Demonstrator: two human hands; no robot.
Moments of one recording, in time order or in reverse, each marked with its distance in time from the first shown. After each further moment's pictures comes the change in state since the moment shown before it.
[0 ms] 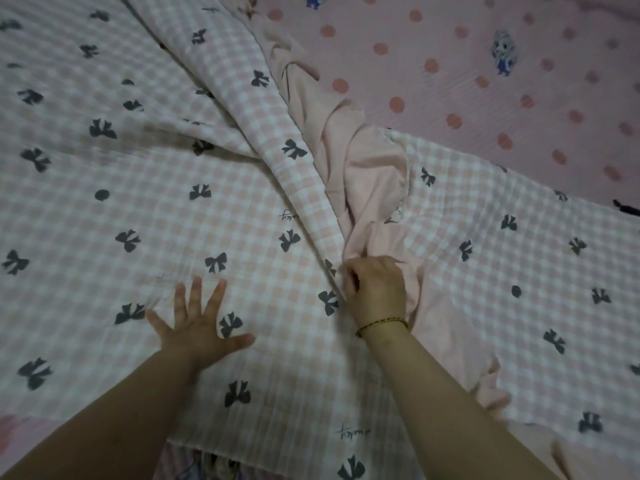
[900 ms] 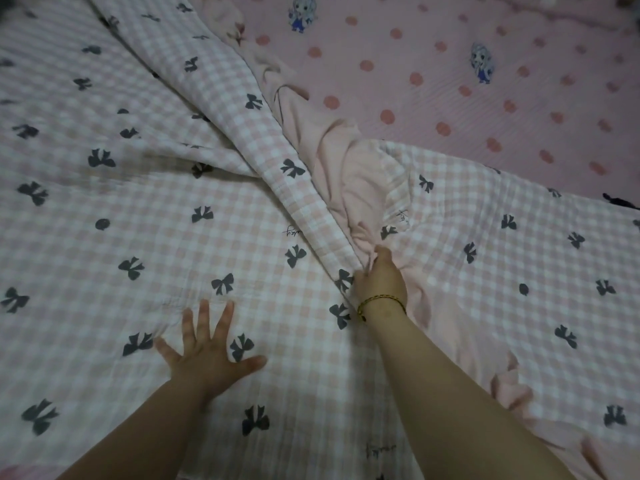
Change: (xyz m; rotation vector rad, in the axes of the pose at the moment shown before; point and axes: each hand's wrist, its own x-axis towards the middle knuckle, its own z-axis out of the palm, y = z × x) left_hand 0.003 -0.005 0.002 -0.024 0.040 0.049; right_hand 0.024 -0.005 0.015 0.246 -0.218 0.611
